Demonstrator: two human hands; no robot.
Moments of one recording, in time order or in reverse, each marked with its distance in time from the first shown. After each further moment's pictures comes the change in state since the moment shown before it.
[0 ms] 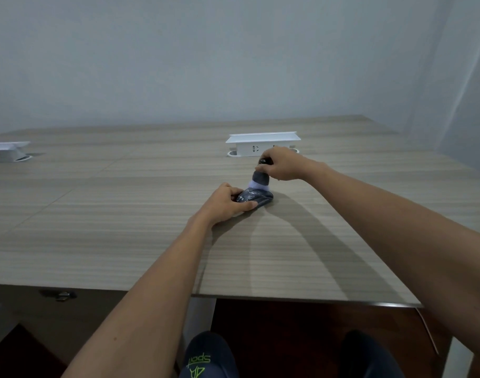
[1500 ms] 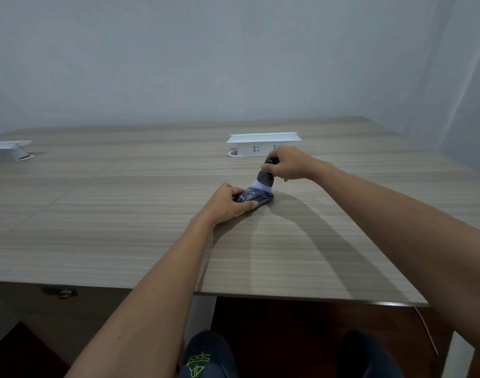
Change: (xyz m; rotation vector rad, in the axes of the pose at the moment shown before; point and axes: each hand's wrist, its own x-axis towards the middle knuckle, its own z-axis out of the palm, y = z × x) left_hand -0.003 0.000 0.002 0.034 0.050 -0.008; right_hand -0.004 0.007 -0.005 0.043 -0.003 0.054
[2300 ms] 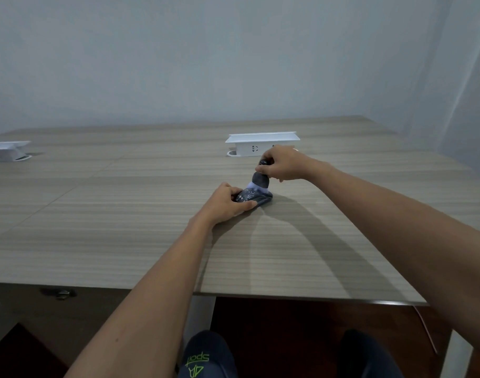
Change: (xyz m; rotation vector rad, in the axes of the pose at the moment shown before) left_hand -0.003 0.005 -0.001 0.012 -0.001 -0.008; right_hand -0.002 -0.007 0.001 0.022 -0.002 -0.047
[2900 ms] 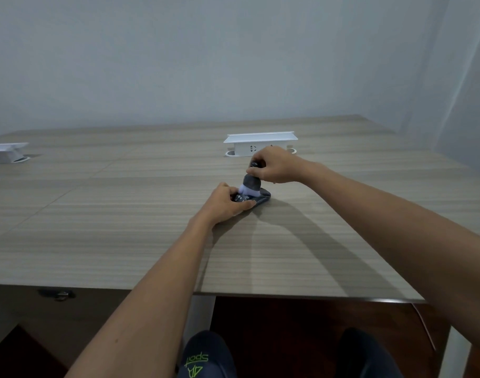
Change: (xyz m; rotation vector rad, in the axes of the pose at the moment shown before) left_hand -0.002 0.003 0.002 -0.022 0.012 -0.019; right_hand -0.002 -0.012 0.006 -0.079 0.038 -0.135
